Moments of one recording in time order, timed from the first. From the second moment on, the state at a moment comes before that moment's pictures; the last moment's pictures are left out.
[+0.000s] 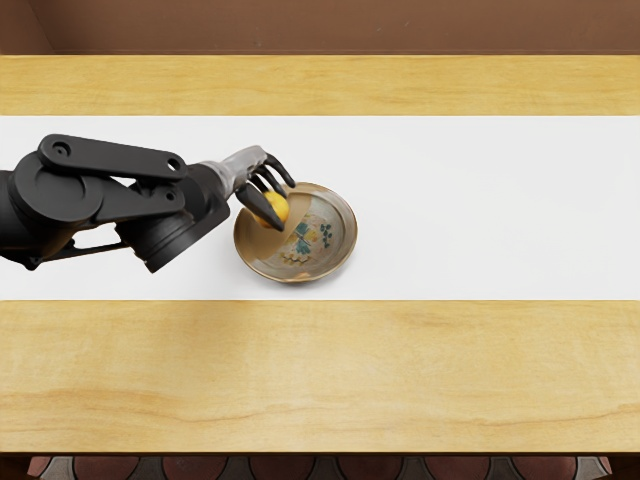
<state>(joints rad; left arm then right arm) -1.58 0.31 0.46 -1.40 0.16 0.53 0.29 -0.06 0.00 -0.03 0.26 -0.04 0.02 0.06</state>
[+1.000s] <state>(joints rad) -1.55 0.31 0.44 -1.43 0.16 0.53 0.29 -0.06 0.00 -0.03 0.26 -0.04 0.02 0.06</state>
